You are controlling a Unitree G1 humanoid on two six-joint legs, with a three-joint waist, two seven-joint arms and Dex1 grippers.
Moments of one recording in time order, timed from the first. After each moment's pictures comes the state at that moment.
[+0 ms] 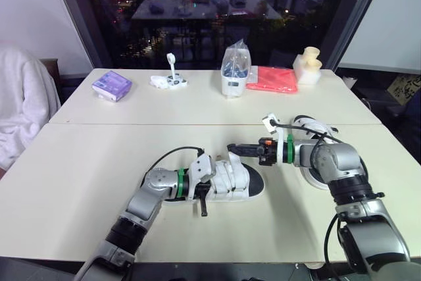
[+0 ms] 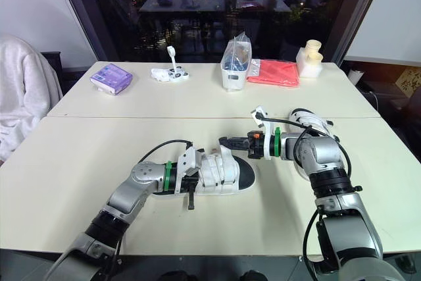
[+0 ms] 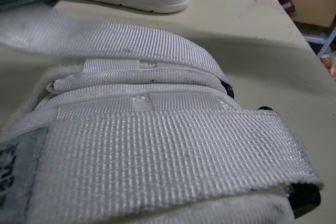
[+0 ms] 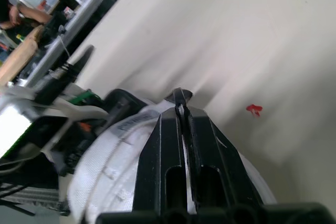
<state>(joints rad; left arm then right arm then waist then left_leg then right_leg) -0.48 0.27 -0.31 0.18 -0.16 0.21 -1.10 -0.78 -0.52 0.08 0.34 0.57 0.92 0.99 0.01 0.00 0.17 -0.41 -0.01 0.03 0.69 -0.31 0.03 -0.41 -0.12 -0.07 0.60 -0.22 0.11</state>
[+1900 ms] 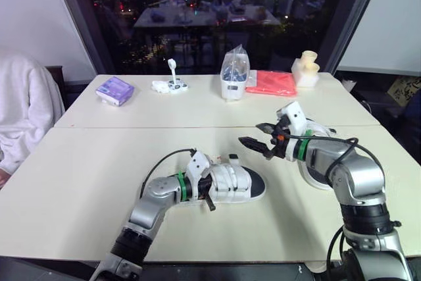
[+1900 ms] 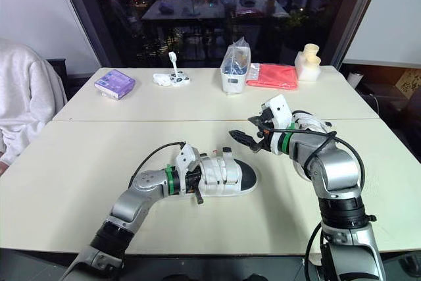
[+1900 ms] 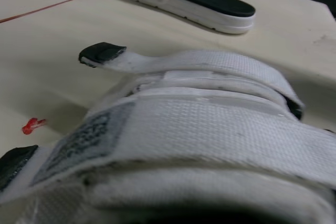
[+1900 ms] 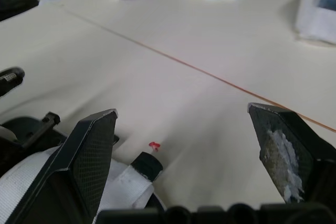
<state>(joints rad) -0.42 0.19 -0.23 0.15 -0.20 0.29 -0.85 -0.58 -0.48 -0.11 -0.21 0.36 0.93 0.66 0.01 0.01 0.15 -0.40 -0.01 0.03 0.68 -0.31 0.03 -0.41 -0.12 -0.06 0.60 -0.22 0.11</state>
